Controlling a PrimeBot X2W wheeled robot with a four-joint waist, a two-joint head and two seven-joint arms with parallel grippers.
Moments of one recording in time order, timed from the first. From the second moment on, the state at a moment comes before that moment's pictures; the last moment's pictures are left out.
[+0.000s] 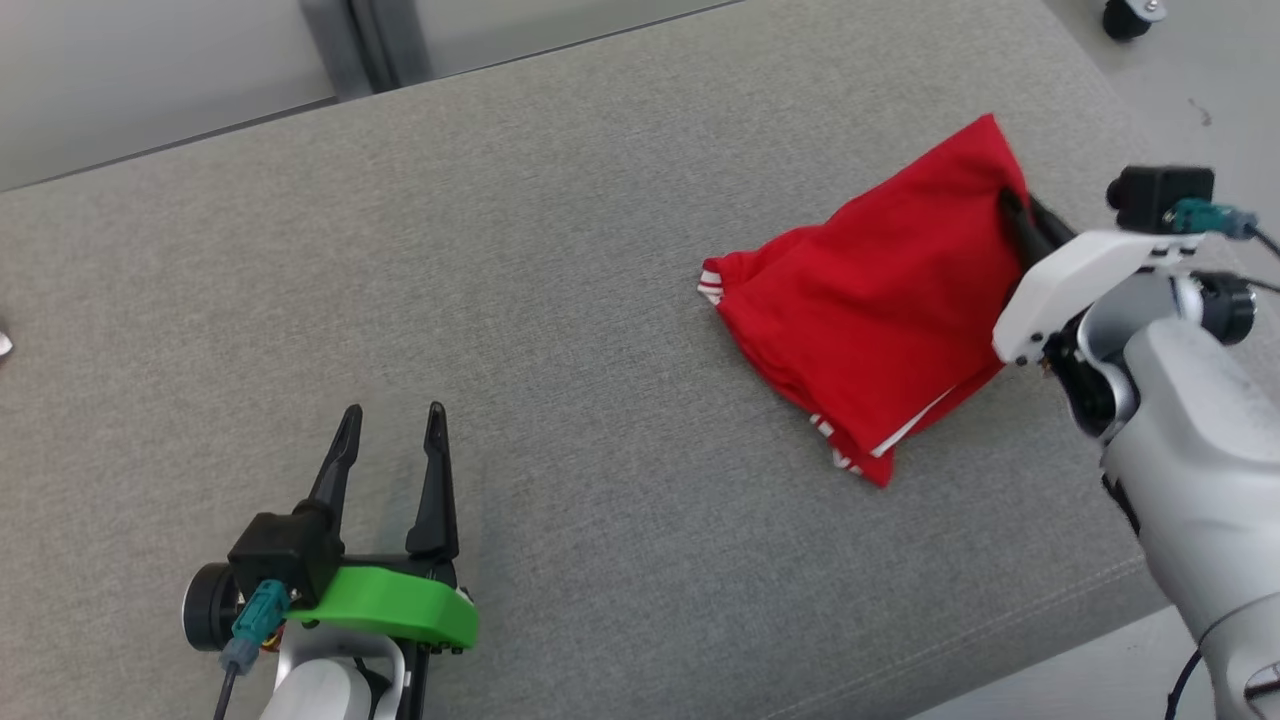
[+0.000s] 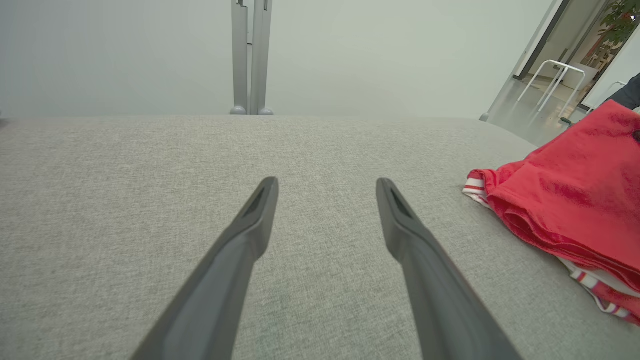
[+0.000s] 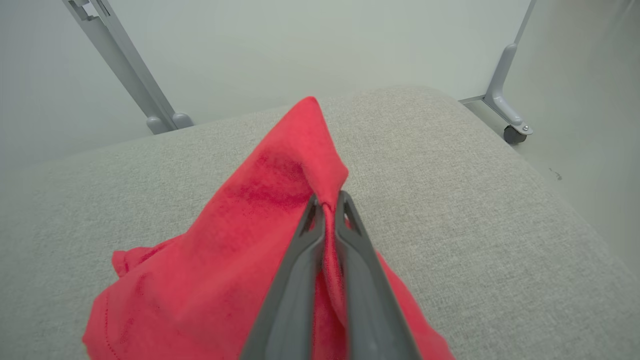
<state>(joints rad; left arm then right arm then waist) -0.13 0.18 -0.34 0.14 -0.42 0.13 -0.25 -0.77 -0.26 0.26 0.86 0.51 0.13 -0.07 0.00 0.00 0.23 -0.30</state>
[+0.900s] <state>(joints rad) -0.16 0.22 -0.37 0.05 -0.39 0.15 -0.20 -1.10 -0.50 0.04 1.24 0.21 0.13 -0.26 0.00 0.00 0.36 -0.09</state>
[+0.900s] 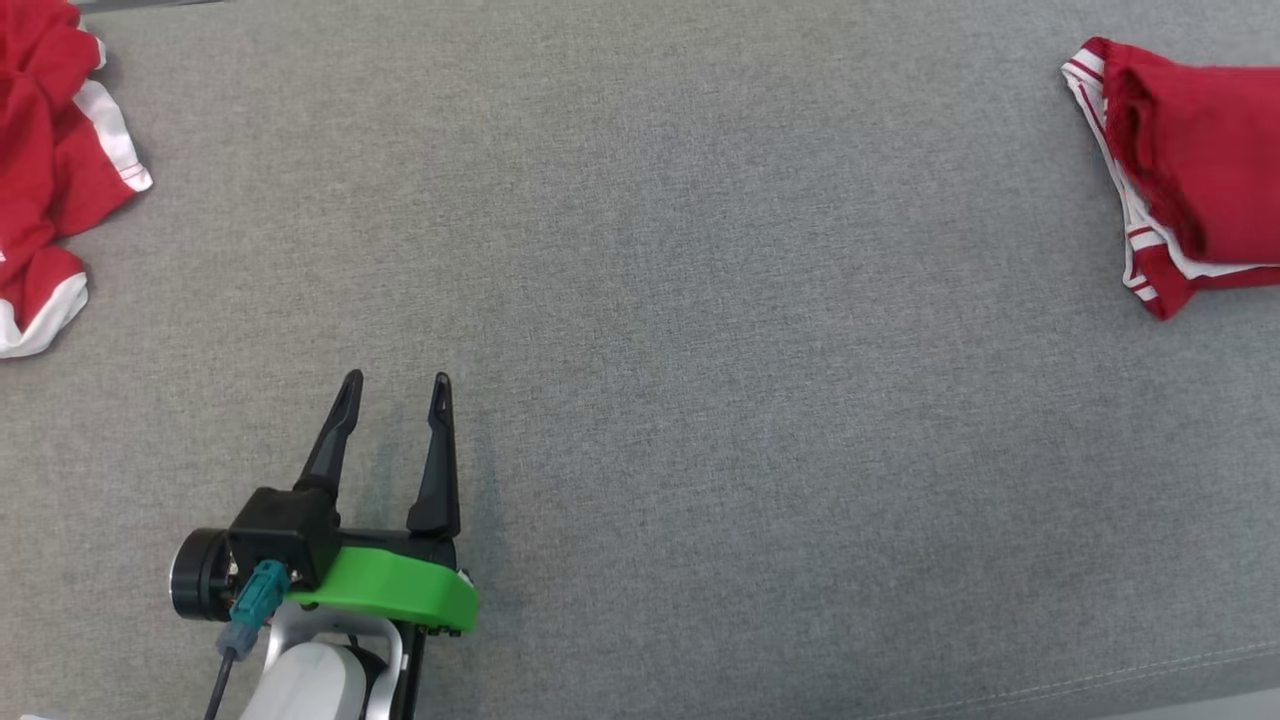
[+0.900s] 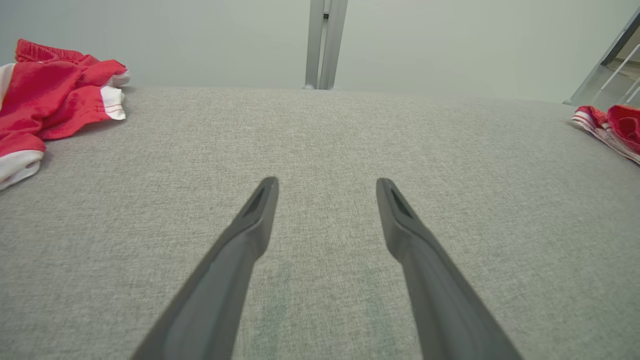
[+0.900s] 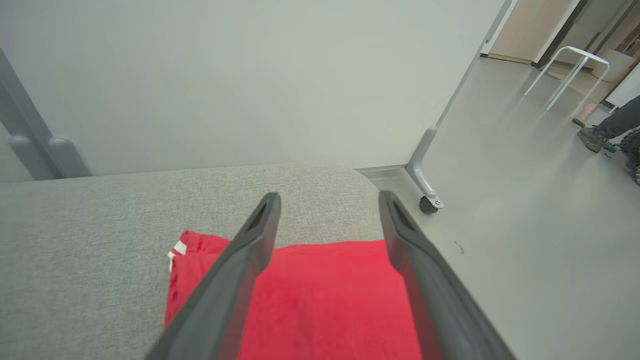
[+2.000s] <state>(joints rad) 0.01 0.09 -0.23 0.24 -0.40 0.10 -0.26 -0.32 -0.15 0.08 0.54 0.25 0.13 -0.26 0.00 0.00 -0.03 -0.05</state>
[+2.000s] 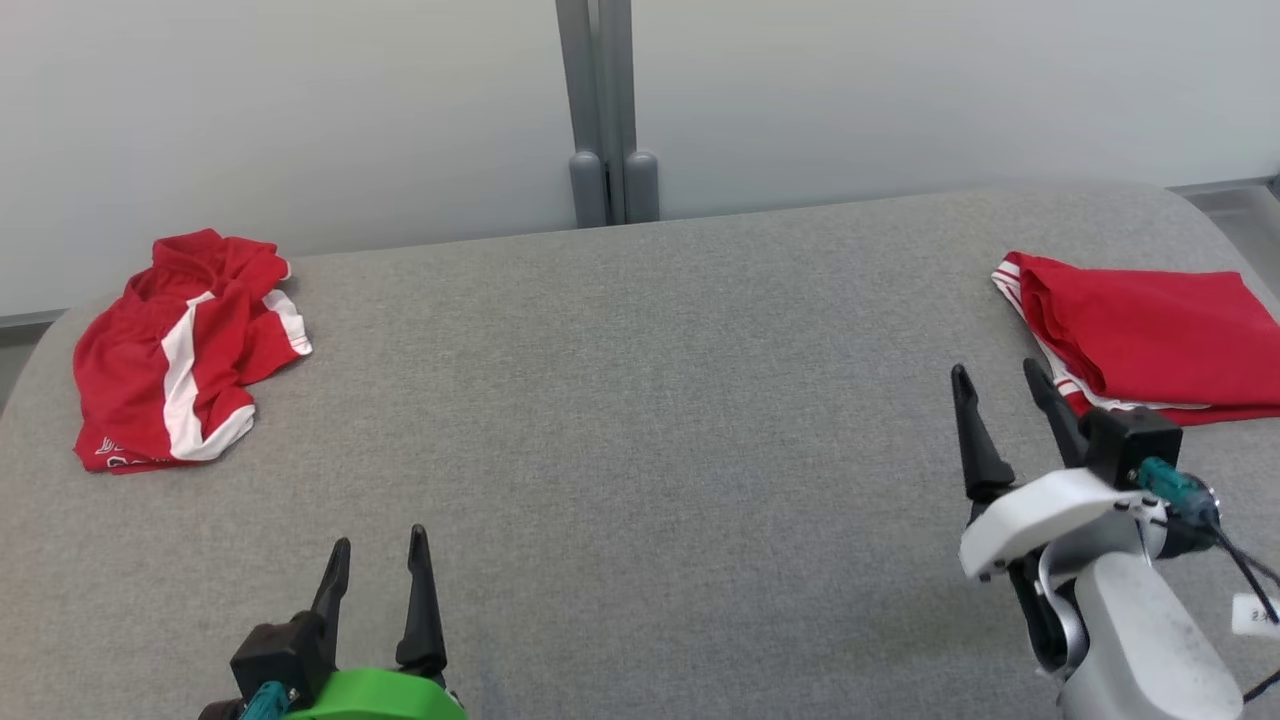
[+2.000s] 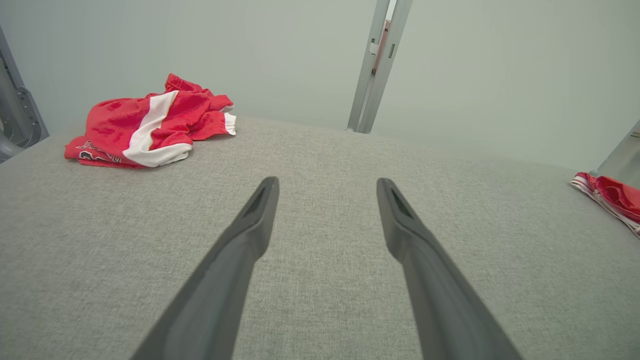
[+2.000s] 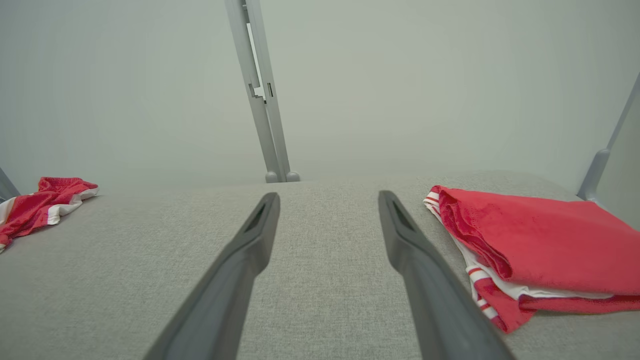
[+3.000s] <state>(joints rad) 0.09 0.05 -0.16 0.23 -0.32 0.02 -0.26 0.03 -0.05 0.05 0.20 0.22 0.13 -0.23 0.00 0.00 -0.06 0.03</state>
